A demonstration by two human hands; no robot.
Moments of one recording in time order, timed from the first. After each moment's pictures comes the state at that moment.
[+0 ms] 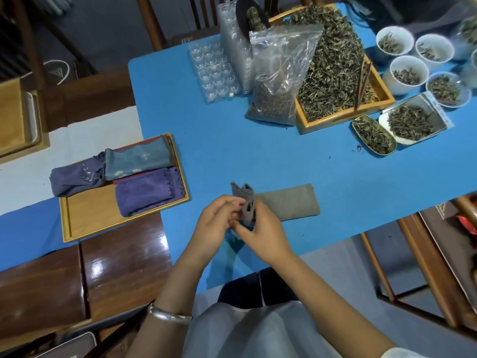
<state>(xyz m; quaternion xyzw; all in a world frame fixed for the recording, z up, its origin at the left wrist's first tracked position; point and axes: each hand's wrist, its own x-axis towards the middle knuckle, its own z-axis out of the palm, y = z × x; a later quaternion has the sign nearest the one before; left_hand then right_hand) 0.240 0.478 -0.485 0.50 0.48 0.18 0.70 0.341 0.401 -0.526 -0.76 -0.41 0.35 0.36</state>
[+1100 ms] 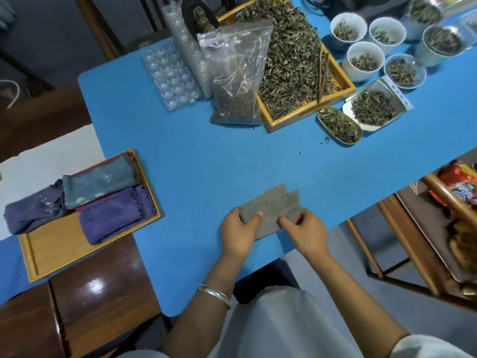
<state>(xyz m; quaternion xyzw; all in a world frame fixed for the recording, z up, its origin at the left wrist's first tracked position) 0.323 0.434 -0.546 0.58 0.59 0.09 0.56 0.437 0.333 -0.561 -0.90 -0.14 0.28 0.29</state>
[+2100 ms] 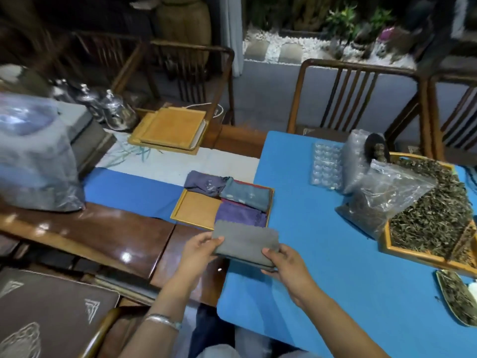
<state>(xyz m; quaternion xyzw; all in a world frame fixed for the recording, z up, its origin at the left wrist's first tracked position) 0.087 0.489 -0.459 0.26 0.64 0.41 0.60 0.291 0.470 -0.442 -0.59 -0.27 0.67 0.36</state>
